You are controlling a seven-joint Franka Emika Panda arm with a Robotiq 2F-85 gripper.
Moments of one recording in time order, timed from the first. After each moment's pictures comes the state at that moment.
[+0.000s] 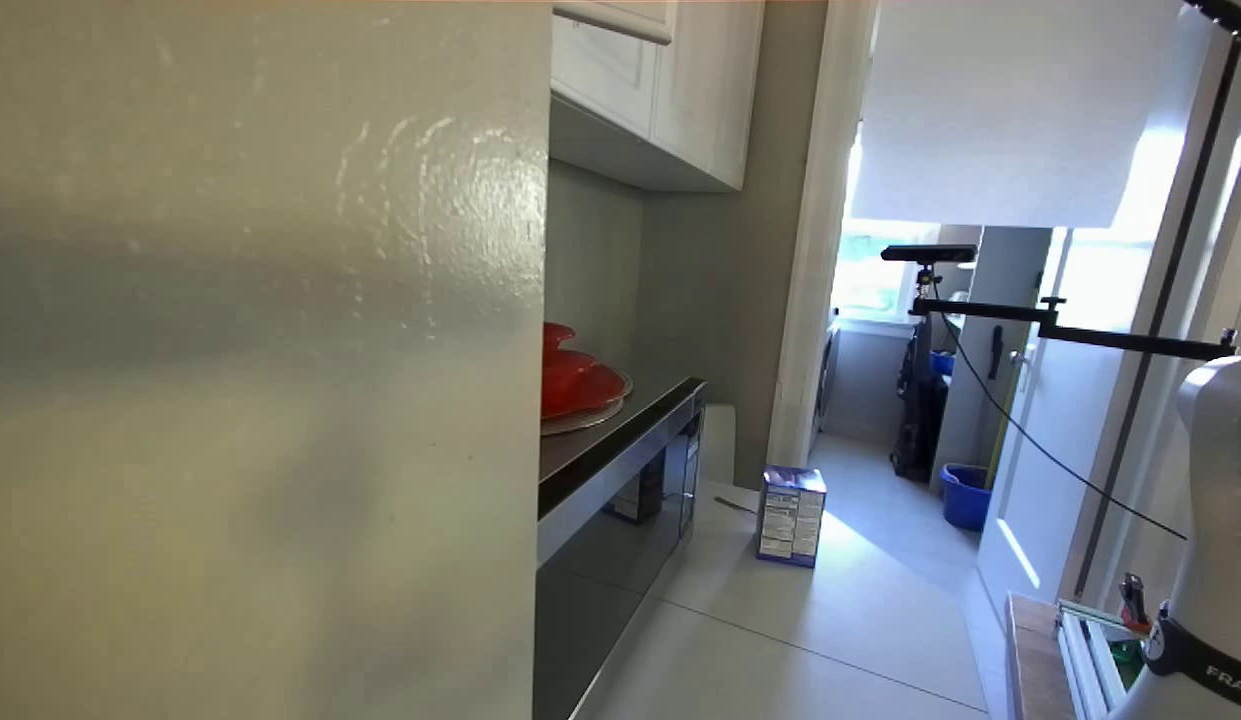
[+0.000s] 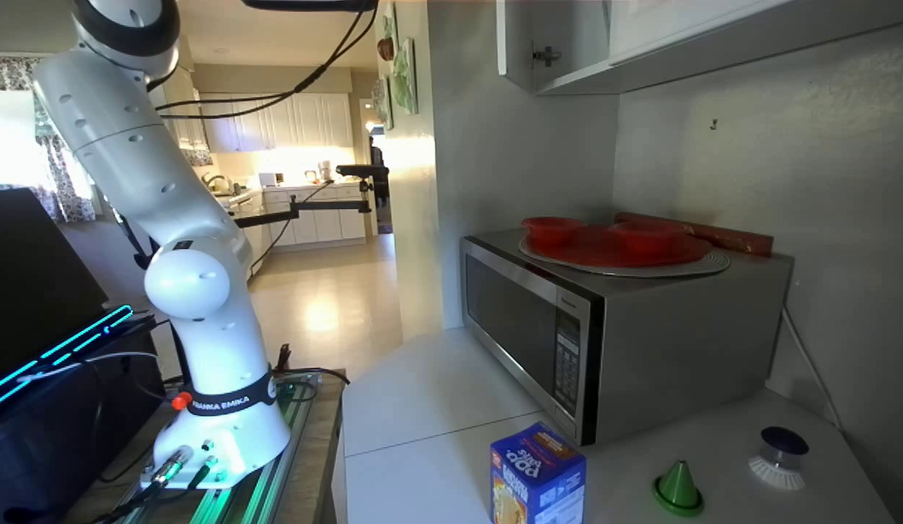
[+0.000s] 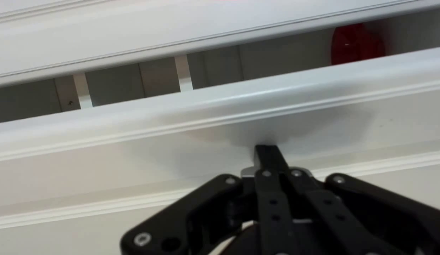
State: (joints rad) arm 0.19 -0.36 0.32 -1.54 -1.08 2.46 -0.34
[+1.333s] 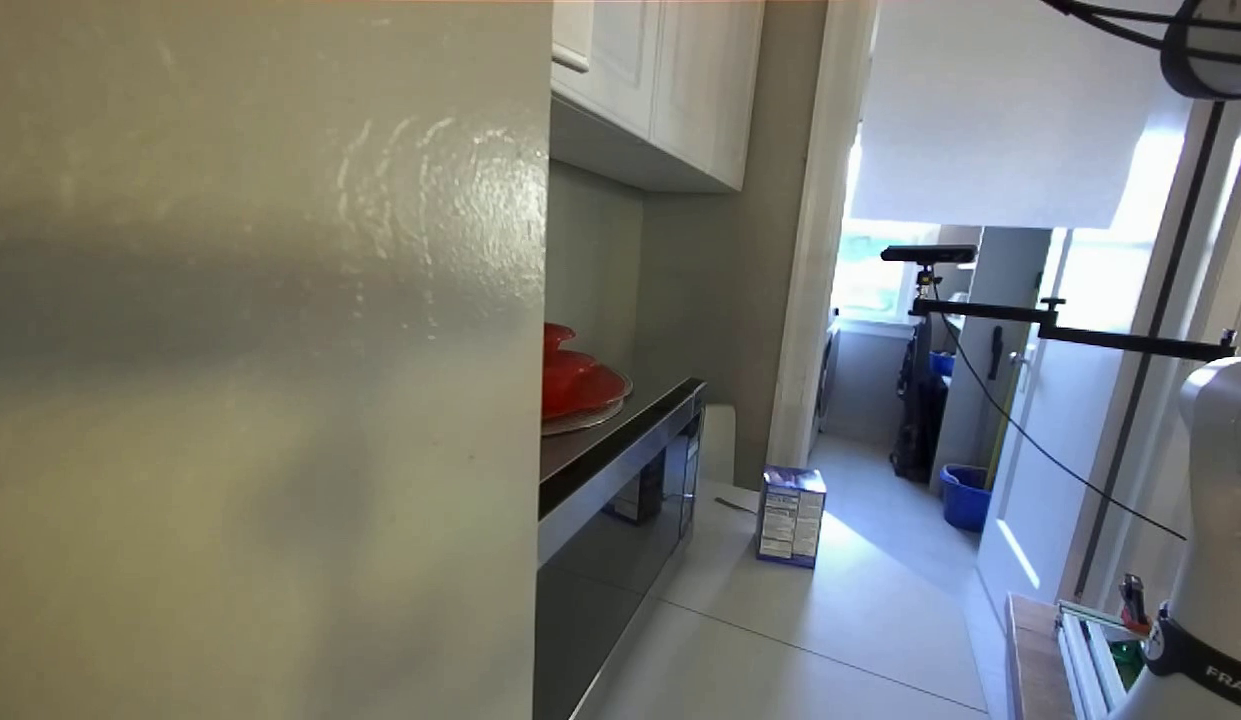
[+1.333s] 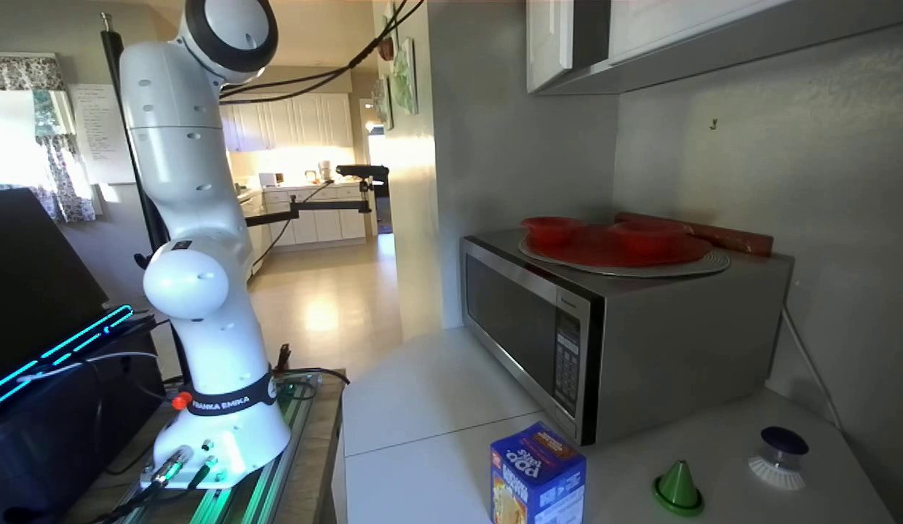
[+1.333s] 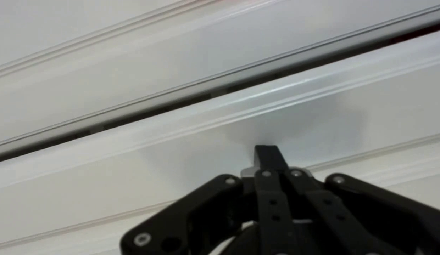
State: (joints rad) arm 0.18 -0.01 0.30 -1.09 -1.08 2.43 -0.36
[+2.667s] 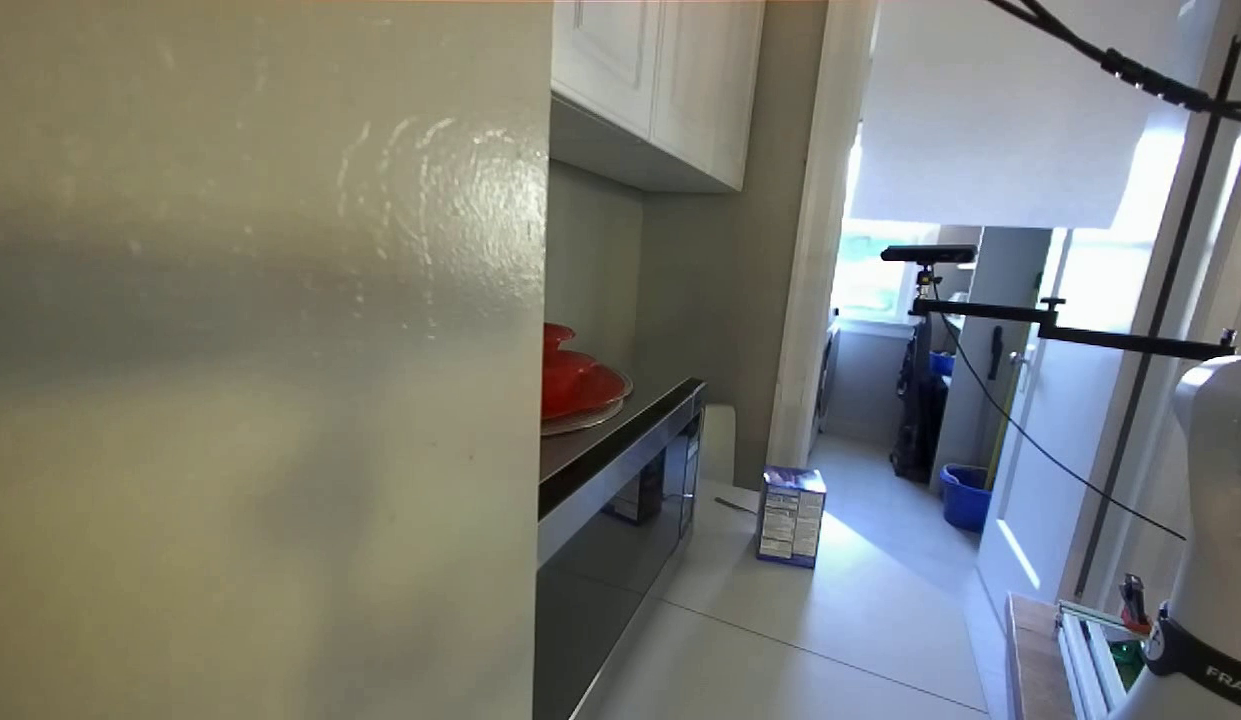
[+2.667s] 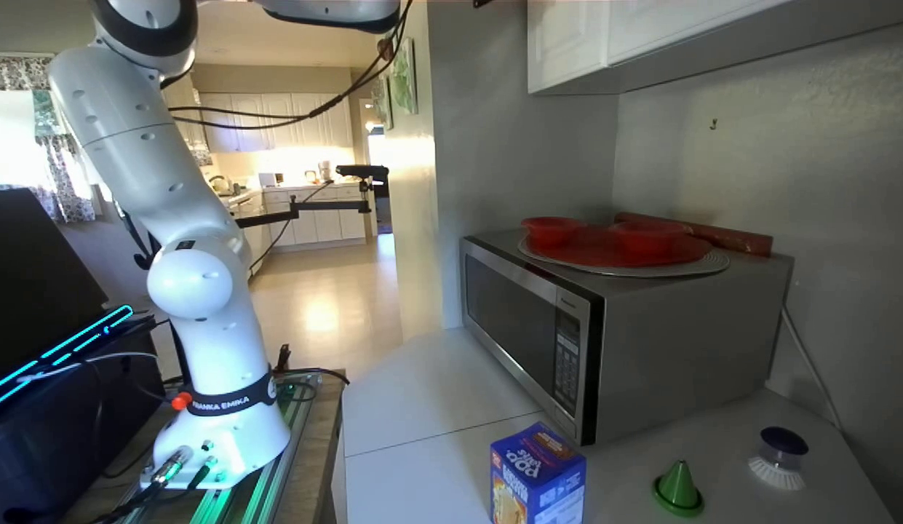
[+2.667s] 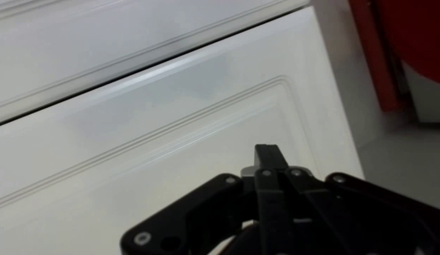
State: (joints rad) arm 0.22 -0.30 0.25 -1.64 -0.72 2.43 -0.41
